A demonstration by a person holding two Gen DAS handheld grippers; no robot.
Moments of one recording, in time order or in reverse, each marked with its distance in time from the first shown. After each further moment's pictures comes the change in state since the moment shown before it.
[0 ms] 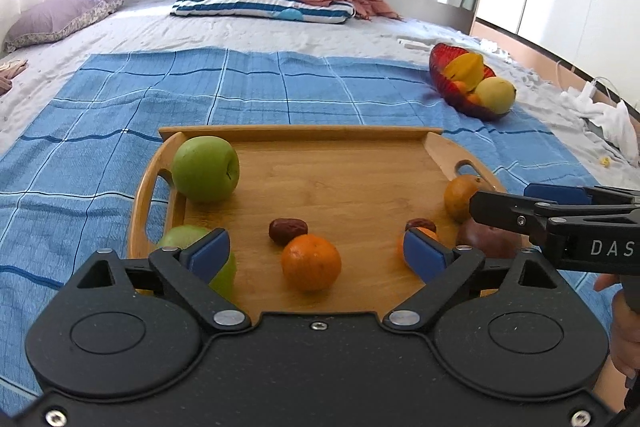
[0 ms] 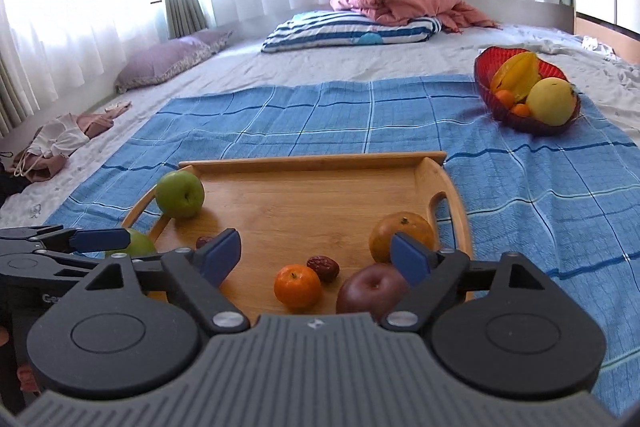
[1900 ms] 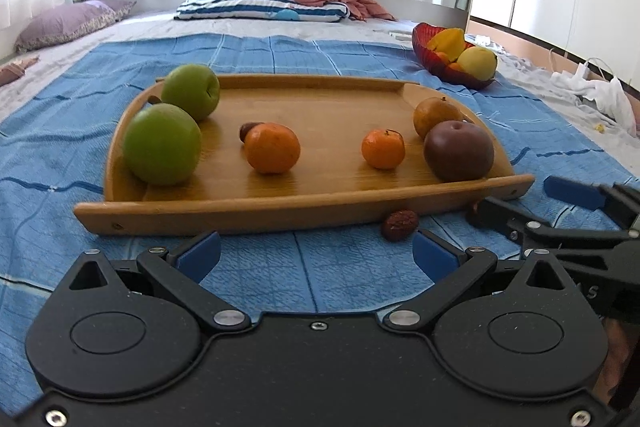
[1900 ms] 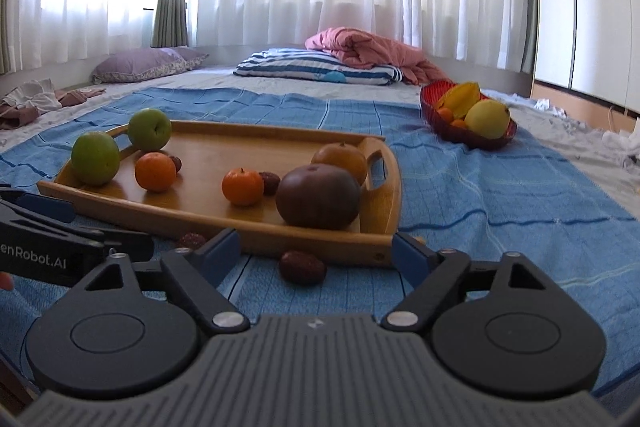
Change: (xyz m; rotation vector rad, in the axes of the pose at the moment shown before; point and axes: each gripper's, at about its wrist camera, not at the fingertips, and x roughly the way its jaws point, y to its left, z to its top) left arm -0.016 -0.037 -0.098 0.018 -0.047 0.023; right arm -0.040 -0.002 -0.113 -0.145 -0.173 -0.163
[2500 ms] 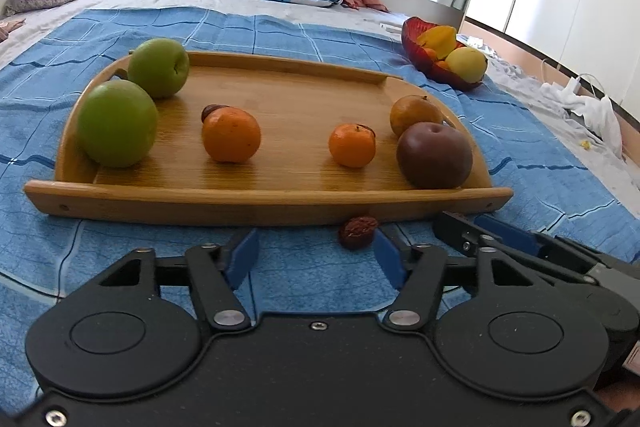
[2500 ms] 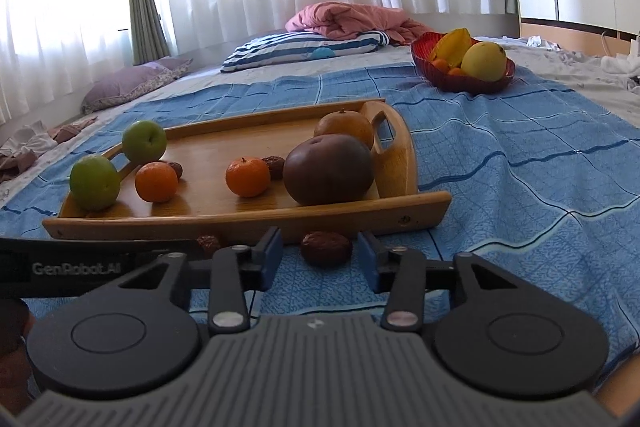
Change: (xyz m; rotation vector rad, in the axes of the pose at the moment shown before) left arm 0.018 -0.013 0.009 -0.081 0.048 -0.065; right arm 0.015 0.001 -0.006 0.194 0.058 0.018
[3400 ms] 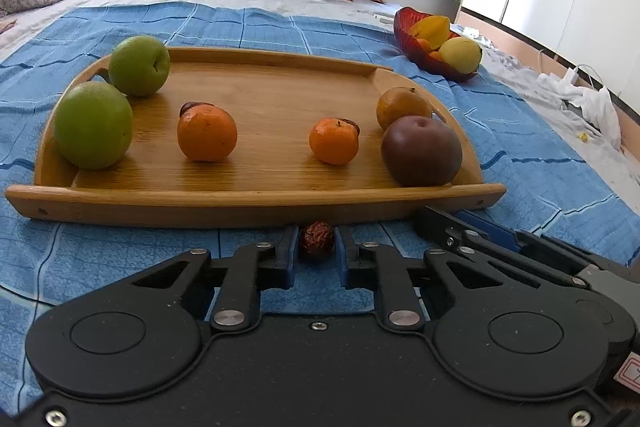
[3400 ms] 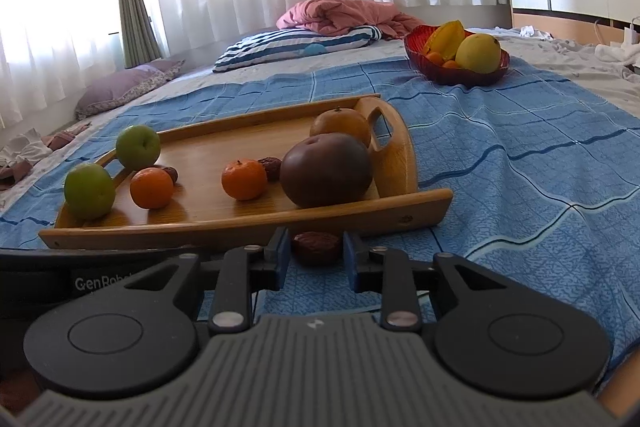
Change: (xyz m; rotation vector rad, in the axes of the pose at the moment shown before) left arm 0.009 -0.013 0.004 0.016 0.026 -0.003; right arm 0.005 0.002 0.003 0.033 0.010 -0.009
